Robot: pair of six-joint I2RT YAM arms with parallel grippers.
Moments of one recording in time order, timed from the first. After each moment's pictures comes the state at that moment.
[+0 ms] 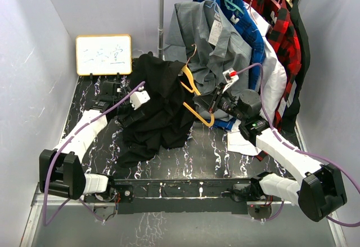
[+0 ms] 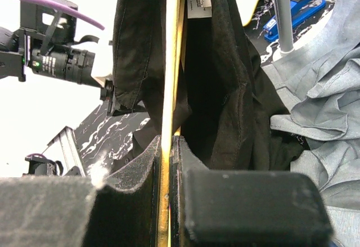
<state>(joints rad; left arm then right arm) -0.20 1.30 0.94 -0.53 0.23 0.87 0.45 1.09 0.71 0.41 -0.46 0.50</state>
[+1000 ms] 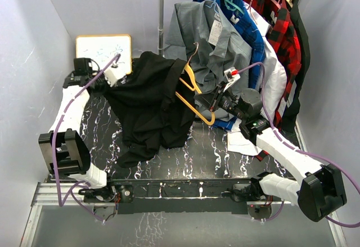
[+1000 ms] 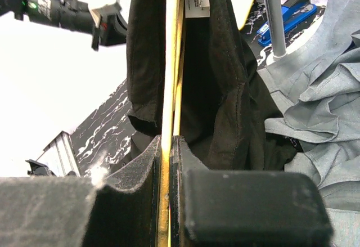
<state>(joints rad) 0.08 1.53 1.30 -0.72 0.28 1.05 0.44 1.09 0.72 0.40 -0.45 0.49</state>
